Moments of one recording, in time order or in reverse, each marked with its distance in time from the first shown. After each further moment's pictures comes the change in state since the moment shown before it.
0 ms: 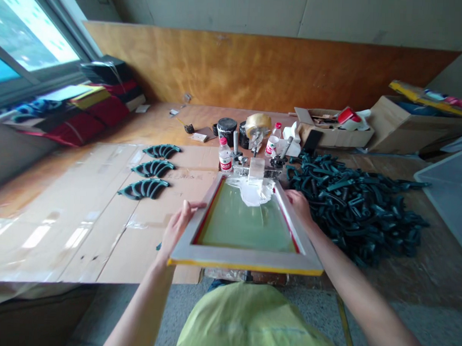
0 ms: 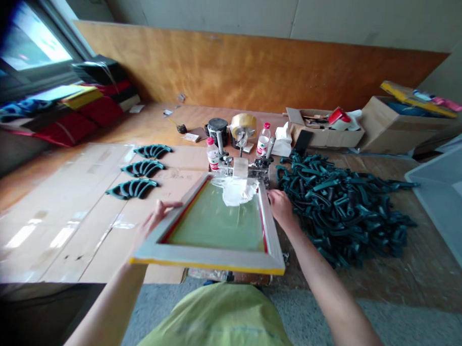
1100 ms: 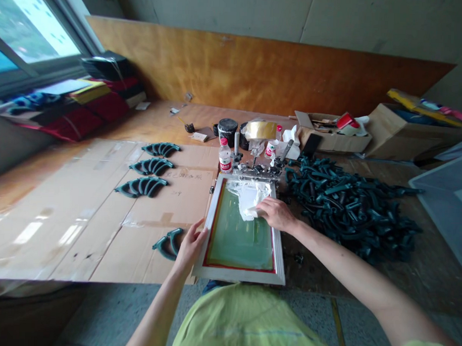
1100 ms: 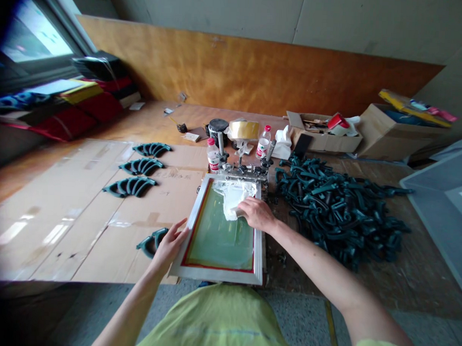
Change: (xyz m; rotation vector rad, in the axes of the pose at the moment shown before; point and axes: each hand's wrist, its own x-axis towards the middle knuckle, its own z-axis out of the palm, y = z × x) left_hand -0.013 -0.096 0.001 0.084 0.021 -0.246; right_hand 0.007 -0.061 -0.003 0.091 -0.187 -0.465
